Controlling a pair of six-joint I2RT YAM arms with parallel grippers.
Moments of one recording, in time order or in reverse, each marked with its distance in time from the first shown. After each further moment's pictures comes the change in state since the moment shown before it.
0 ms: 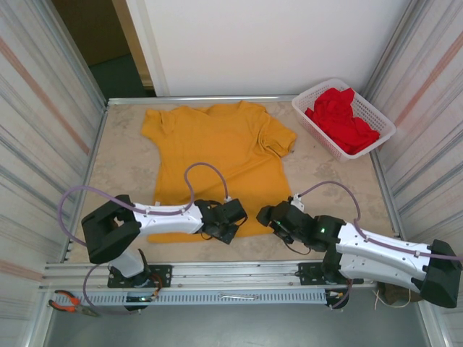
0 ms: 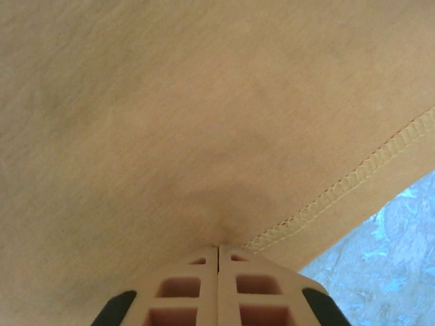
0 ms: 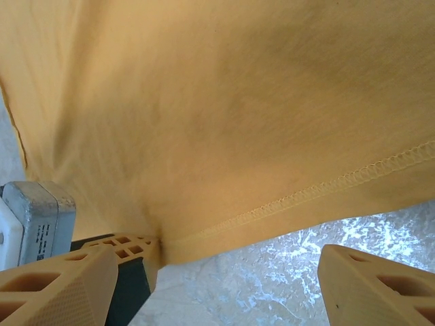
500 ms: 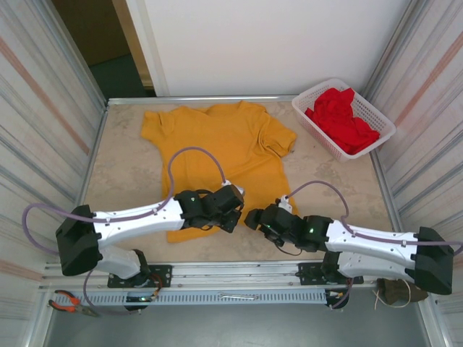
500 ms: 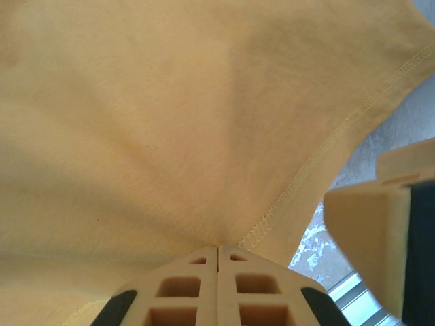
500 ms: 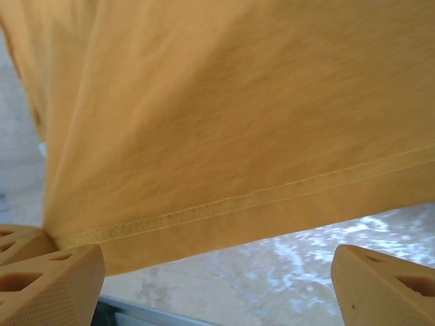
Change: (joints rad) left arm 0.000 -0.207 0.128 -0.108 -0.029 -0.003; right arm 0.101 0.134 0.039 0.120 -0.019 0.021
